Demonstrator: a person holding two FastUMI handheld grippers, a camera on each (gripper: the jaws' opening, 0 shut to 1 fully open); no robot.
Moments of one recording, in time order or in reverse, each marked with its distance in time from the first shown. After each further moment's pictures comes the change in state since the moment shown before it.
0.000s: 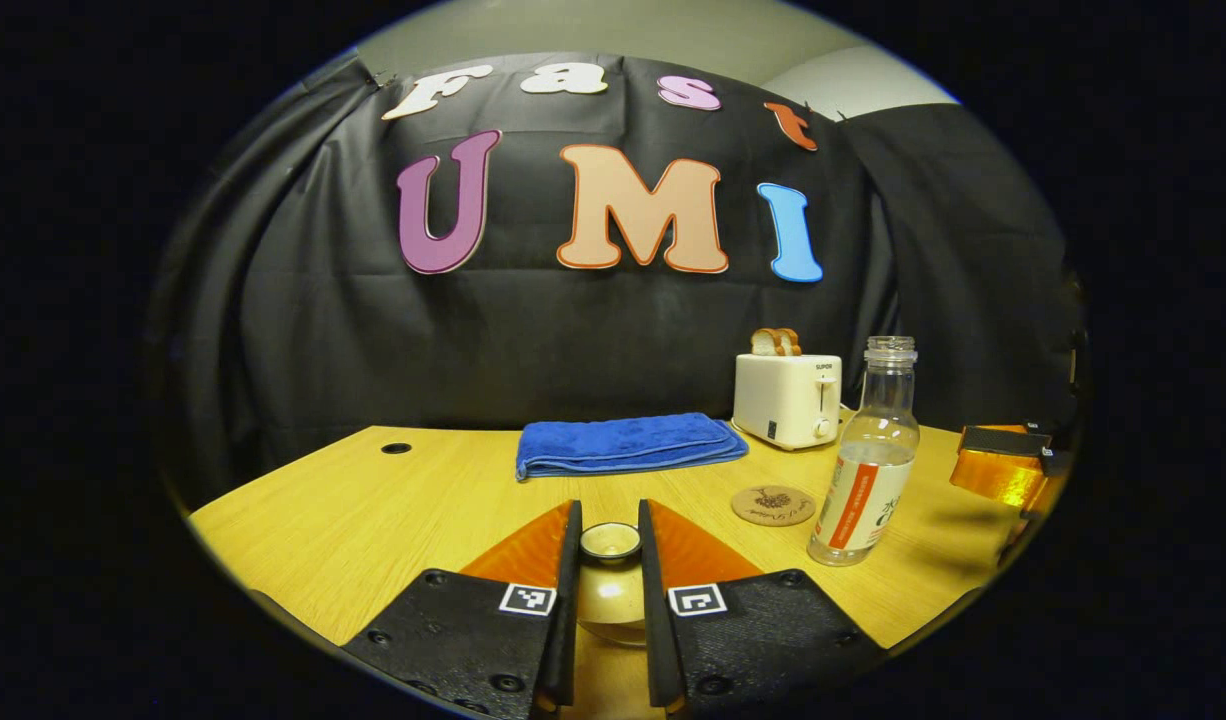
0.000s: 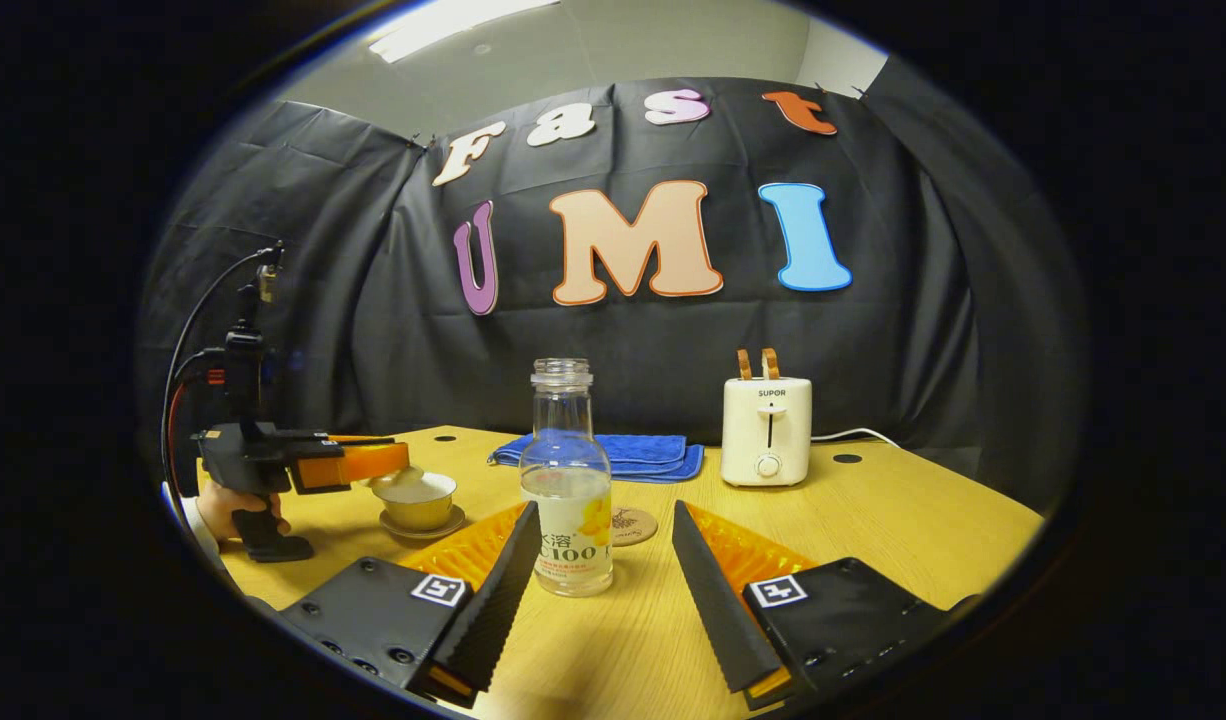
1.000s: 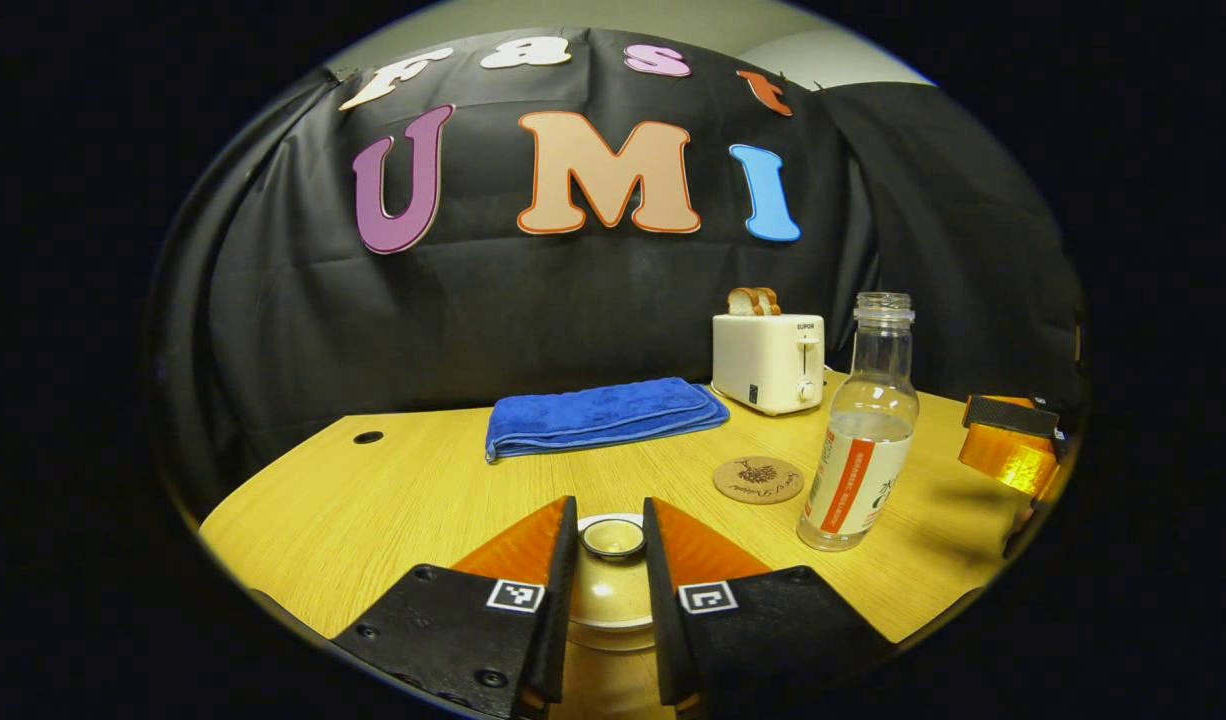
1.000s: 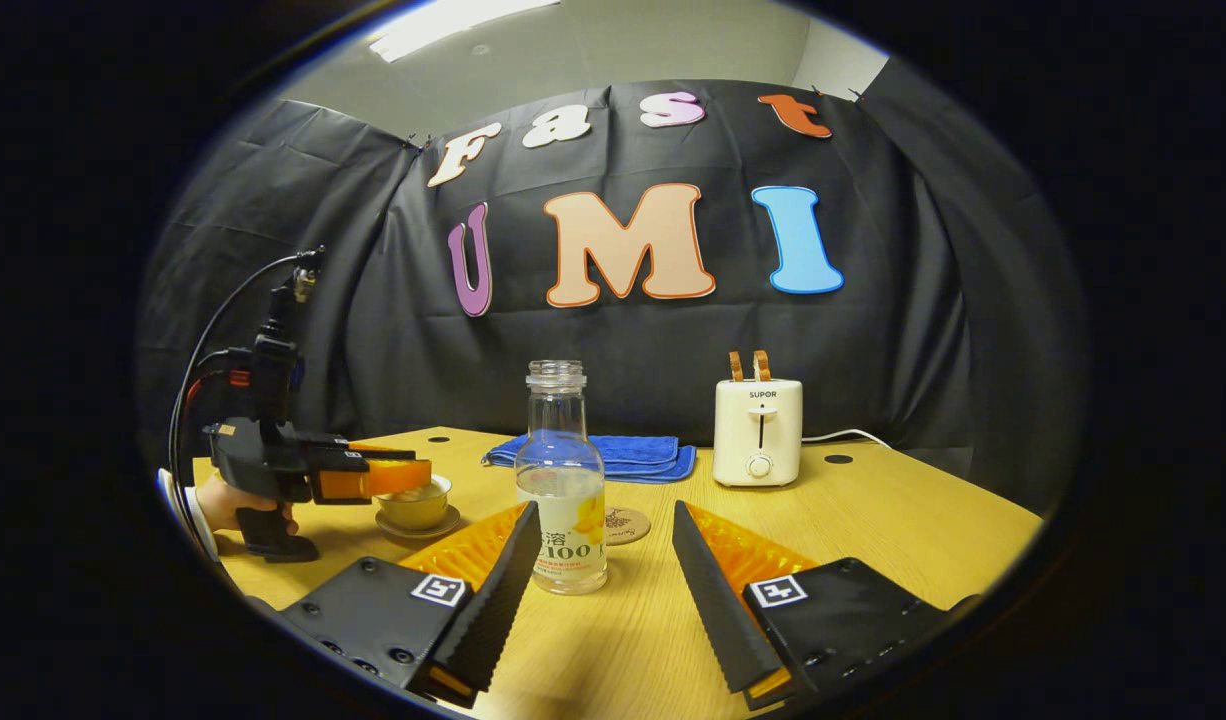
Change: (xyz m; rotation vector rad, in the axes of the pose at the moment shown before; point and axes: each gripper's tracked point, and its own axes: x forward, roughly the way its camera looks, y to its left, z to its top) left arm 0.020 -0.030 -0.020 0.064 0.126 -0.090; right arm -0.009 -0.004 0.002 -0.002 -0.008 -0.037
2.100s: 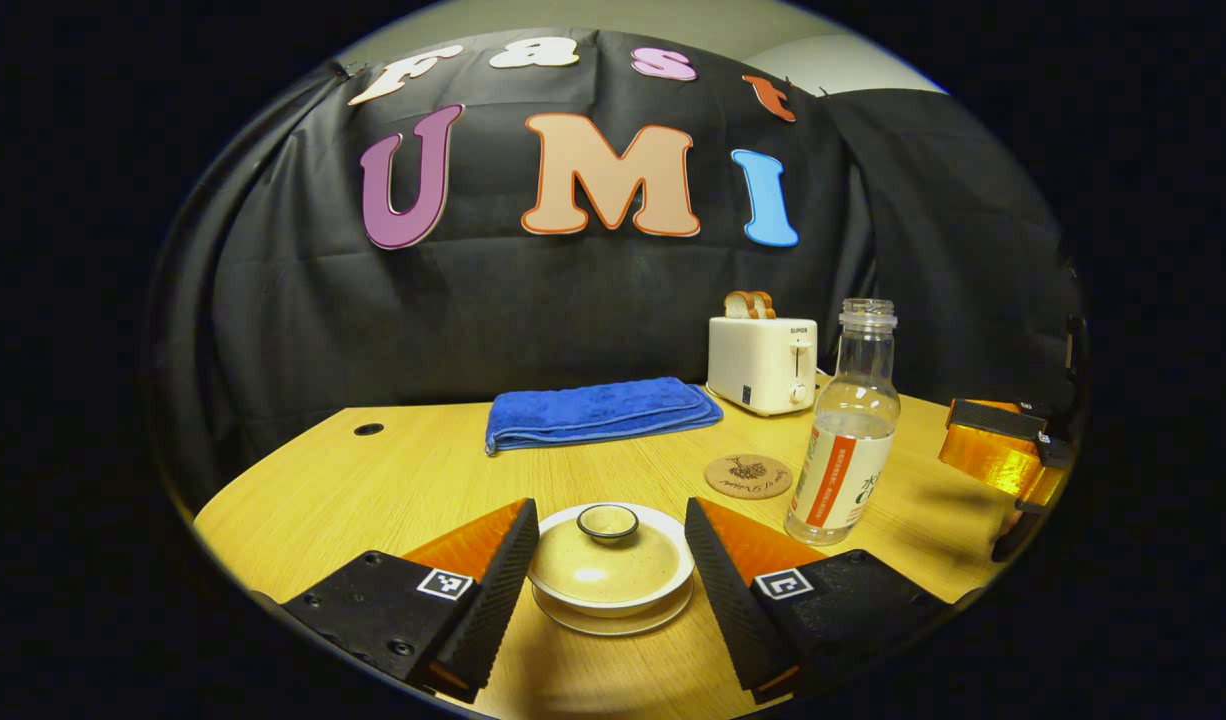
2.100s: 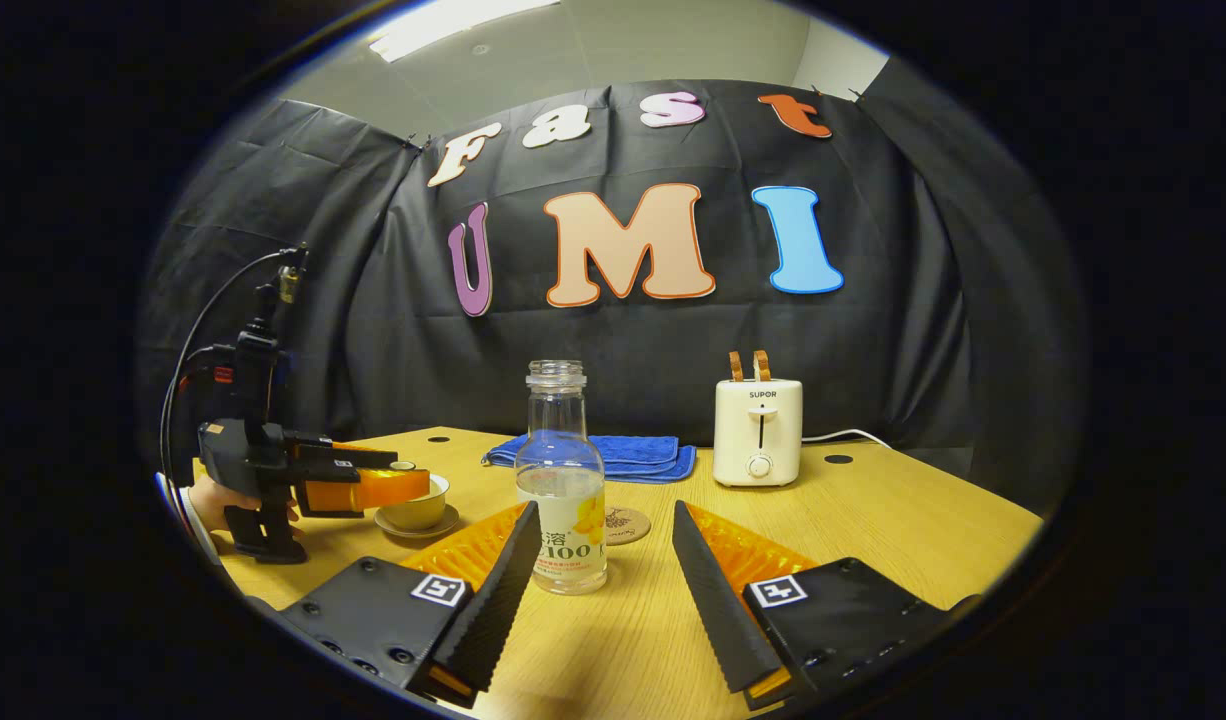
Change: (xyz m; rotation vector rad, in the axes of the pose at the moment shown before) left arm -0.013 -0.001 -0.004 -0.037 0.026 -0.010; right arm 0.000 0.000 0.000 0.001 0.000 0.000
